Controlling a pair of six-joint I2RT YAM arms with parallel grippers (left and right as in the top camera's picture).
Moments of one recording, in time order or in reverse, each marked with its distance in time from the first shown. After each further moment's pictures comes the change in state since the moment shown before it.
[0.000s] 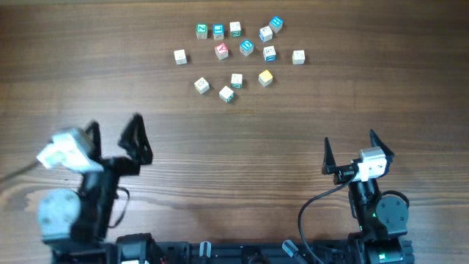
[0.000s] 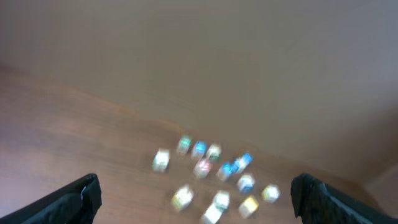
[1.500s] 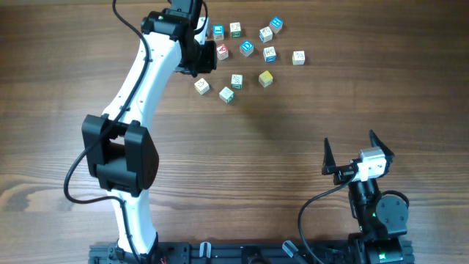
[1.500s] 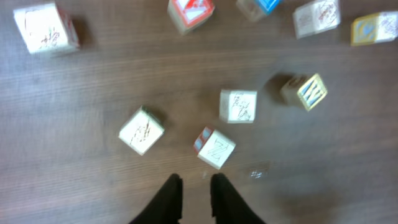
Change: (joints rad) left arm -0.364 1.695 1.206 -0.647 -0.014 0.172; right arm 0.000 0.006 0.000 0.001 0.000 -0.002
